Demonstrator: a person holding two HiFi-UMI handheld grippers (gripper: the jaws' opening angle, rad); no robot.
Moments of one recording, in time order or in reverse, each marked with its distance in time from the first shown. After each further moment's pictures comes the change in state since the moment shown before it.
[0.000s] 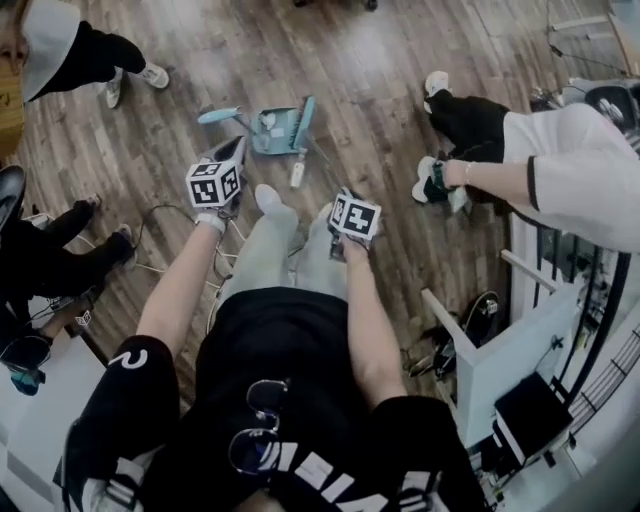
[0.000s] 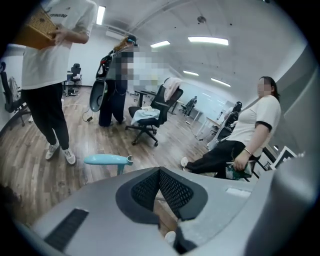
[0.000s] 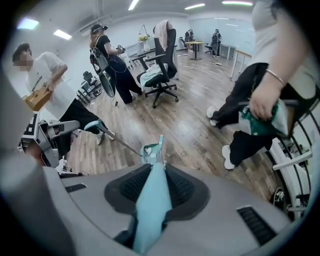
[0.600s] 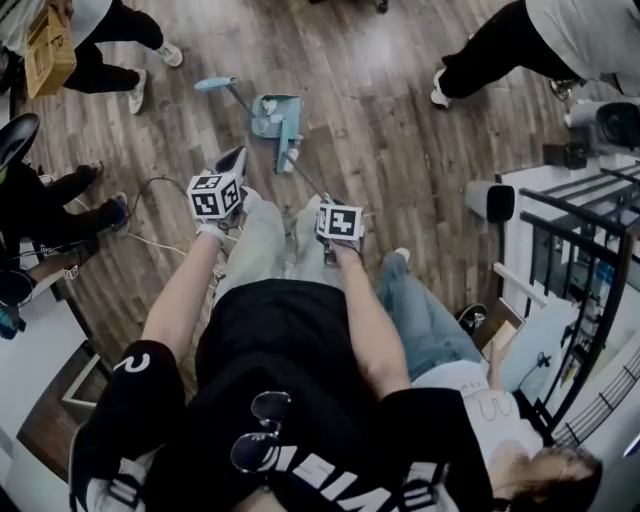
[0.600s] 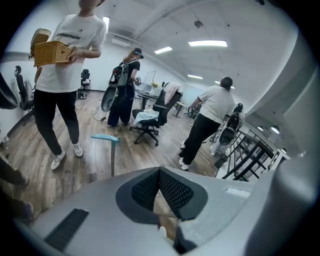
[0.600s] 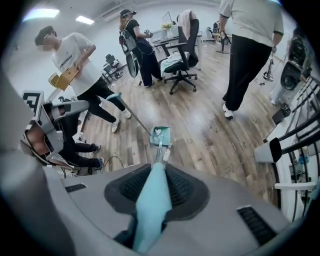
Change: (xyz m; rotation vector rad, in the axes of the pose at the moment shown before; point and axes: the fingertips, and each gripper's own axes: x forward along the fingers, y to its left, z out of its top) left arm -0.079 -0.105 -0.077 -0.036 -0.055 0.083; right arm -0.046 -0.025 -0.102 -0.192 0.127 0.240
